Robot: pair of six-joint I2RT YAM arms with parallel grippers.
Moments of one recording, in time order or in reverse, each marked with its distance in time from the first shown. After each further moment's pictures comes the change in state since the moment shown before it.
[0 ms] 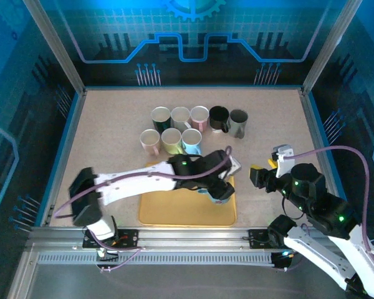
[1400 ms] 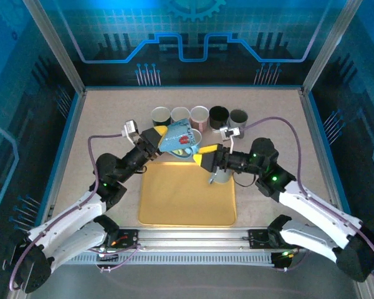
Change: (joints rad) left arm 0.584 -0.740 -0.886 1.379 0.237 -1.158; right arm -0.003 0.520 -0.245 1.201 -0.822 0.530
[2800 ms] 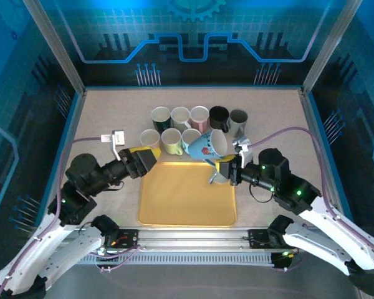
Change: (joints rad) left arm 0.001 -0.299 0.331 -1.076 0.050 0.653; right arm 0.094 -0.254 0.105 -0.743 0.512 -0.476
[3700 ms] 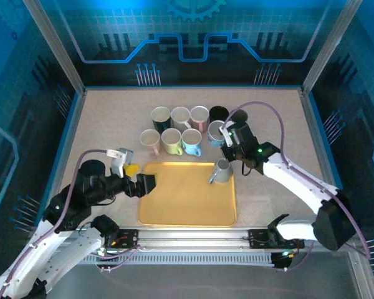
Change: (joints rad) left arm 0.000 -0.083 -0.038 -0.362 -0.050 0.328; right arm -0.193 0.592 0.175 -0.040 0.296 -0.314
